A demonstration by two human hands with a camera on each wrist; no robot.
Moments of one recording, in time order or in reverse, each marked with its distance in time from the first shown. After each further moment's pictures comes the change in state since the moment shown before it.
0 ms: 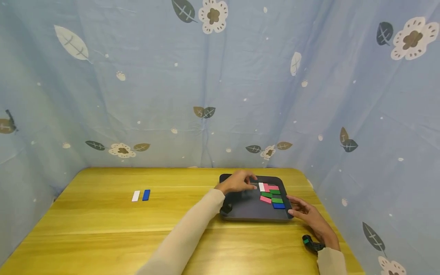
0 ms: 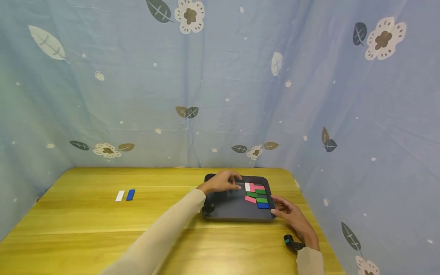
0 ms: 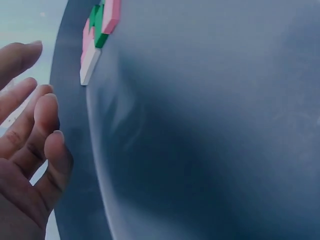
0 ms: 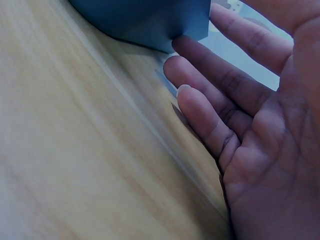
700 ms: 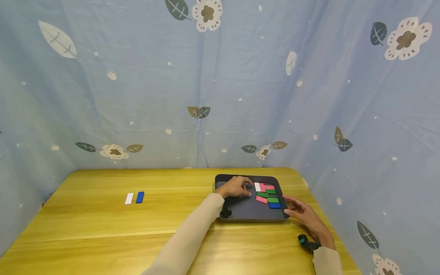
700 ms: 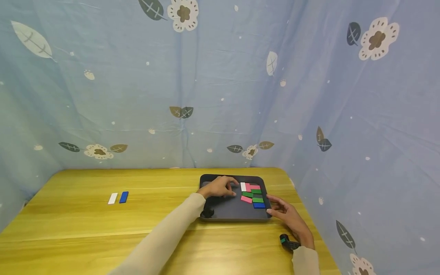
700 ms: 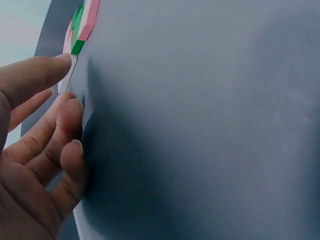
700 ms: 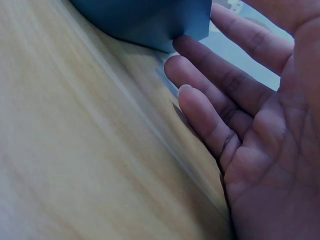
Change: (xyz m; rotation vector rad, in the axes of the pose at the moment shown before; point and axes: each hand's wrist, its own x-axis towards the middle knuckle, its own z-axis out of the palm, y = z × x) left_hand 0.003 -0.012 0.021 -0.051 -0.084 -0.119; right_hand -0.001 0.001 0.002 0.012 0.014 0.007
